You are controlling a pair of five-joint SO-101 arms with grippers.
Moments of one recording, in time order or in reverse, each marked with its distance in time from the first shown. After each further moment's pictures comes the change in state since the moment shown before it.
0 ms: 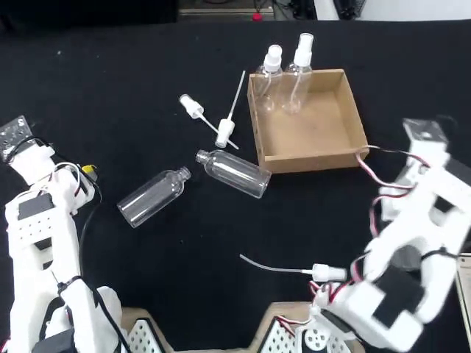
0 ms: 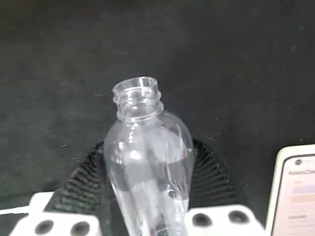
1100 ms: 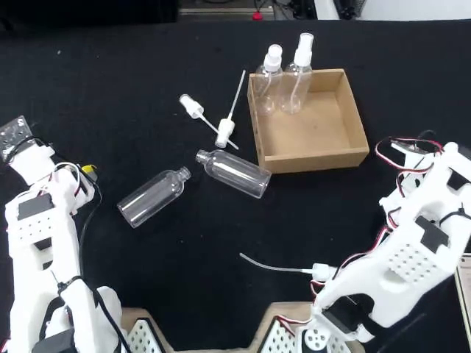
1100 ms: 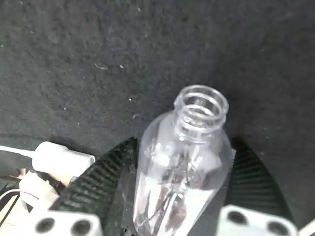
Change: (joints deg) left arm 0.0 0.0 0.0 0.0 0.0; right arm 1.1 32.4 -26.7 20.4 9.1
